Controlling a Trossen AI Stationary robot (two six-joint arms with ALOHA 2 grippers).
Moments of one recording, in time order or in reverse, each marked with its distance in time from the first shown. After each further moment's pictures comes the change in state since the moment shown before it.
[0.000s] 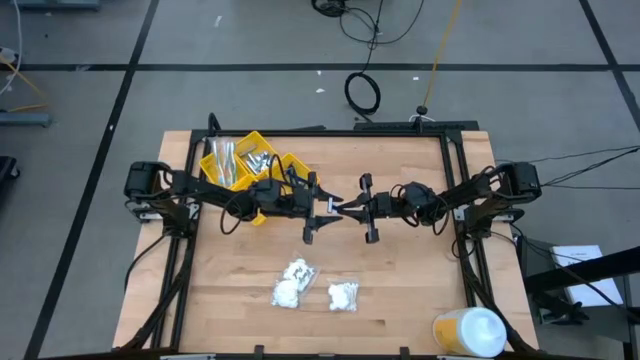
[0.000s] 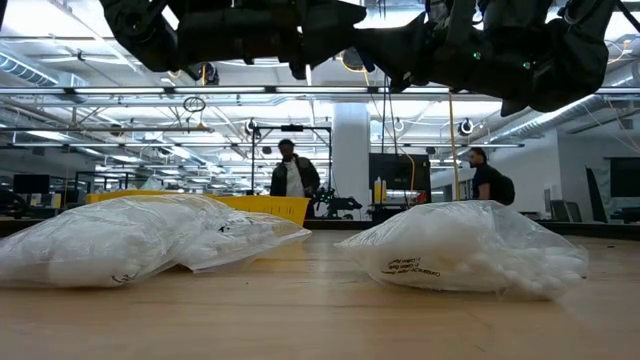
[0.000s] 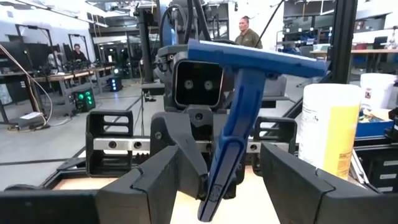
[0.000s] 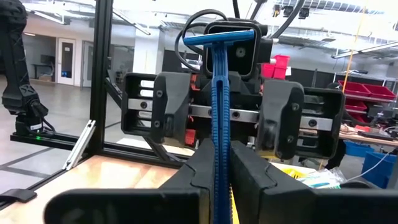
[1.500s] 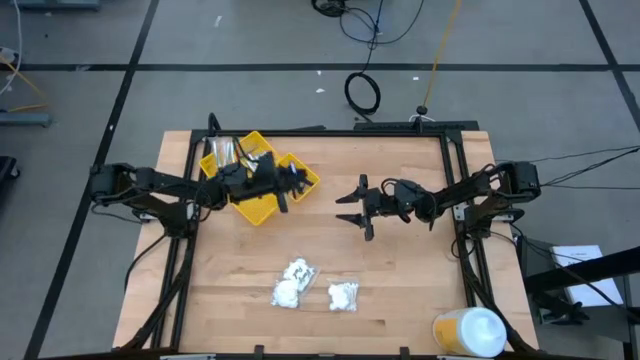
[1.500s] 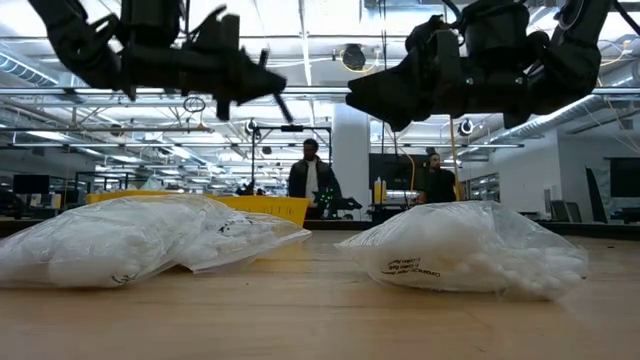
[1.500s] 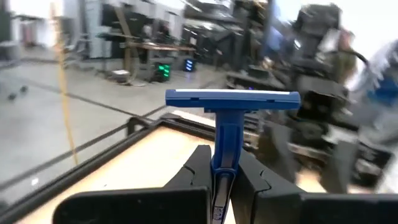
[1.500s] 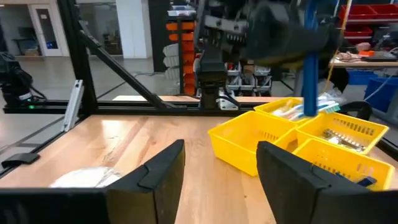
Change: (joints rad) left arm 0.184 -0.312 -0.327 -0.035 -0.171 -0.228; right arm -0.054 0.000 -0.001 -0.233 0.000 0.112
